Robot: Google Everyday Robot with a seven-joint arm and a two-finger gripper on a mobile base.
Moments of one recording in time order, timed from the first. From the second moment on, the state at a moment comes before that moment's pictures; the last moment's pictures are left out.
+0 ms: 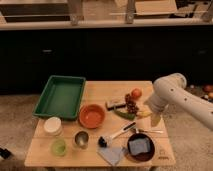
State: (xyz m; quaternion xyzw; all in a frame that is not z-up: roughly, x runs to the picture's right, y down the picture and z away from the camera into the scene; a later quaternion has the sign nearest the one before) arm 0.254 0.146 0.768 -0.31 -0.05 -0.05 0.95
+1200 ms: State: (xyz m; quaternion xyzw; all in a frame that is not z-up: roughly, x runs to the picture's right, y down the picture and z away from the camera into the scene) arm 0.252 0.143 0.801 -0.32 -0.08 -0.07 0.94
